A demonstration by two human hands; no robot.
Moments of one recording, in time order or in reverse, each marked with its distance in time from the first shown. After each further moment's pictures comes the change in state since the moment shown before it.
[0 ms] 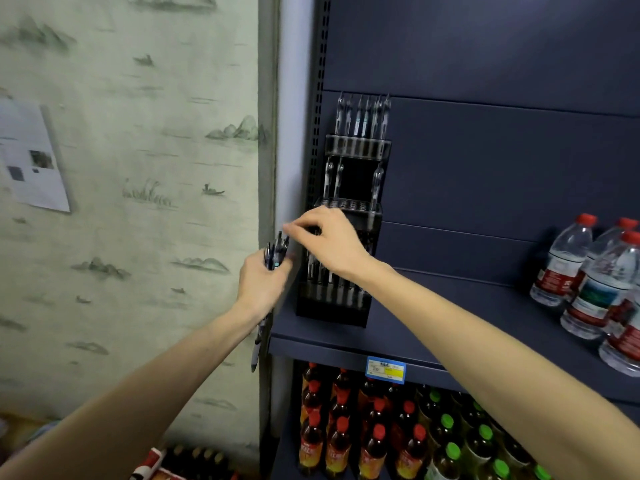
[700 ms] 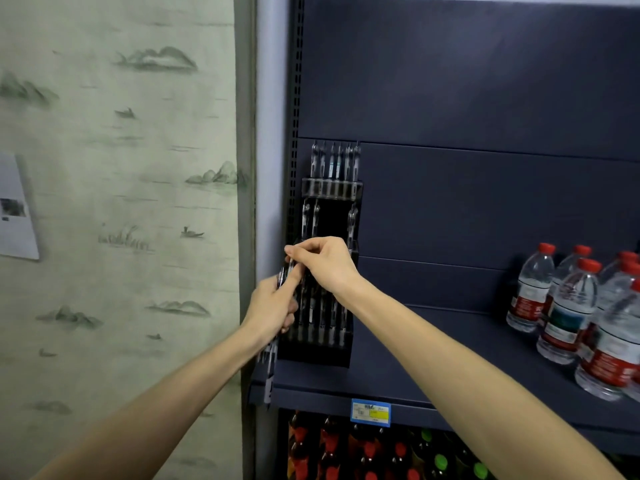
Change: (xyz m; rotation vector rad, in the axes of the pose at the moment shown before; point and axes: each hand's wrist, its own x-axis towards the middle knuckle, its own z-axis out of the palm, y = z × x) left_hand -0.005 0.056 0.030 -0.152 -0.305 -0.055; right_hand 0.007 -0.004 -0.034 0.511 0.113 0.353
